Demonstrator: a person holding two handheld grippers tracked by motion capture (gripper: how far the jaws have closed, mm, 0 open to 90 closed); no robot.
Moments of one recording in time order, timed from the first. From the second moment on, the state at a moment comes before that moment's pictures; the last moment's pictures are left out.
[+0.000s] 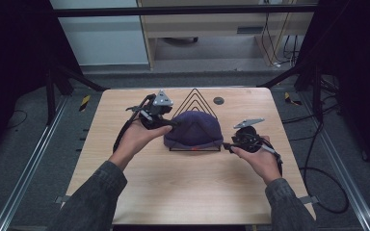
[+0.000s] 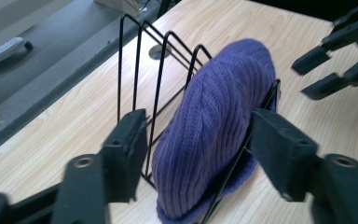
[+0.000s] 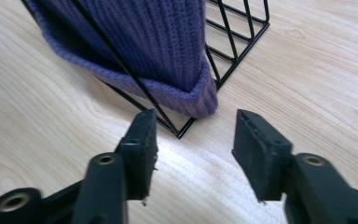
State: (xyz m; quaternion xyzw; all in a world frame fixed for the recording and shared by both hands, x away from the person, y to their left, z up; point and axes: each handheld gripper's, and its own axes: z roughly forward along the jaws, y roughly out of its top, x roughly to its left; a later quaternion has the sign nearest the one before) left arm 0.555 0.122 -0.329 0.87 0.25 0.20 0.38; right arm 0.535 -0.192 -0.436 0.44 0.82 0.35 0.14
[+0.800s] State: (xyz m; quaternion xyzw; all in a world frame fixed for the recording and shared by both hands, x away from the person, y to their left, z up) left arm 0.481 0.161 -0.347 0.86 0.29 0.20 0.38; right arm 0.473 -0.189 -0.381 0.40 0.81 0.38 0.19
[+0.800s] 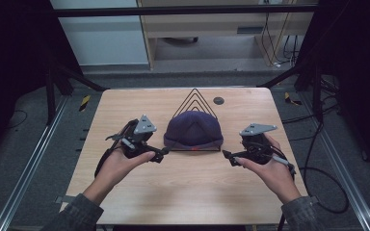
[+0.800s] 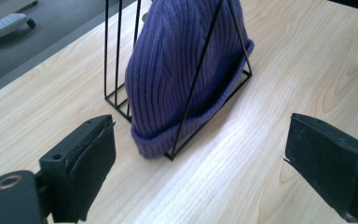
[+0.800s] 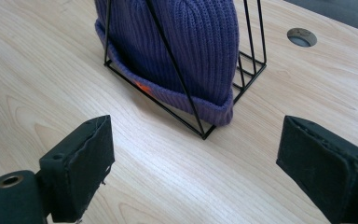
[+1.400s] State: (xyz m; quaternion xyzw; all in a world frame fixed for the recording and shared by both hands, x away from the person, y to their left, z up) left arm 0.467 0.209 -0.397 0.84 0.34 0.20 0.36; right arm 0.473 -0.174 -0.391 0.38 0.82 0.37 0.20
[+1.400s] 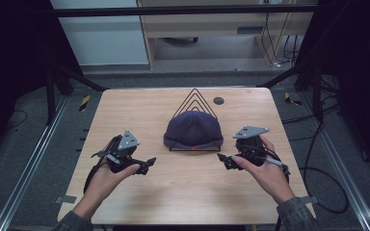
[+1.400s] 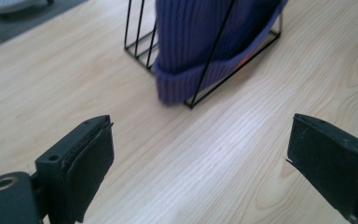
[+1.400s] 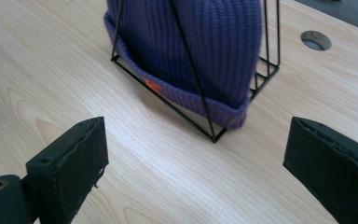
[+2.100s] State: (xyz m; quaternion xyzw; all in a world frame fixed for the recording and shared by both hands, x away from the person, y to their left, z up) left arm 0.463 0.241 -0.455 0.85 0.38 0.19 0.32; right arm 0.472 -0.126 -0.435 0.35 0.86 0.35 0.14
